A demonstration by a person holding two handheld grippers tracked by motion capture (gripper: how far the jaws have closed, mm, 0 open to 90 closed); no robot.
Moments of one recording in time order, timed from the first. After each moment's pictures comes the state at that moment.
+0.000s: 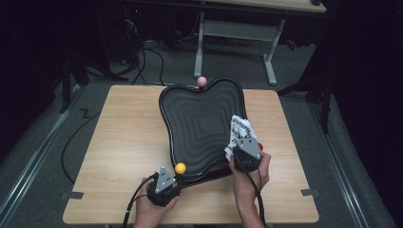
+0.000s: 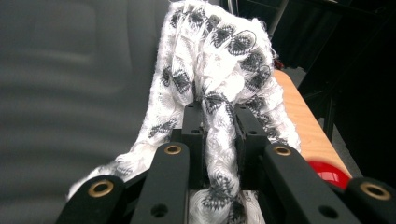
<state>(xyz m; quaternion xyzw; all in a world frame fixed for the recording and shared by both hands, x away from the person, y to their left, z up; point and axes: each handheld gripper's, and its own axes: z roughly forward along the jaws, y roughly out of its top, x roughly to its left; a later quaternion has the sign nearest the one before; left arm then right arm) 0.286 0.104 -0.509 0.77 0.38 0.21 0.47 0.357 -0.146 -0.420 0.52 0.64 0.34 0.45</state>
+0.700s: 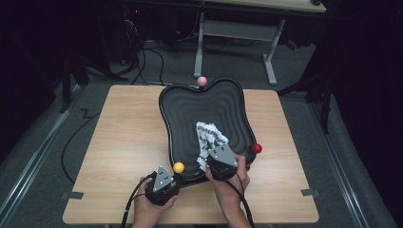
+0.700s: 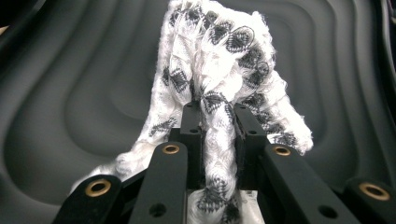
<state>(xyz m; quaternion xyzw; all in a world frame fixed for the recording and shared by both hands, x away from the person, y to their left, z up) 0.288 0.110 -0.509 0.77 0.38 0.21 0.47 0.331 -0.095 -0.424 0.42 0.71 0.41 0.39</state>
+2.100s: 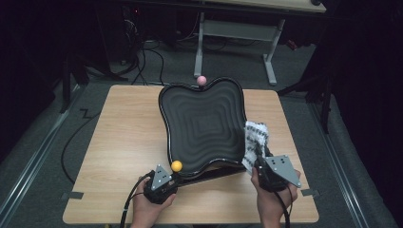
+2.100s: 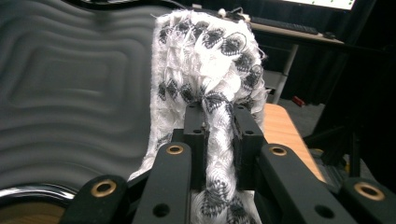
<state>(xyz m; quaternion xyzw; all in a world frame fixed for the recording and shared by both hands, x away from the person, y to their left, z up) 0.291 0.113 -0.509 0.77 0.39 0.21 0.47 0.296 -0.209 -0.395 0.47 0.62 0.44 0.44</state>
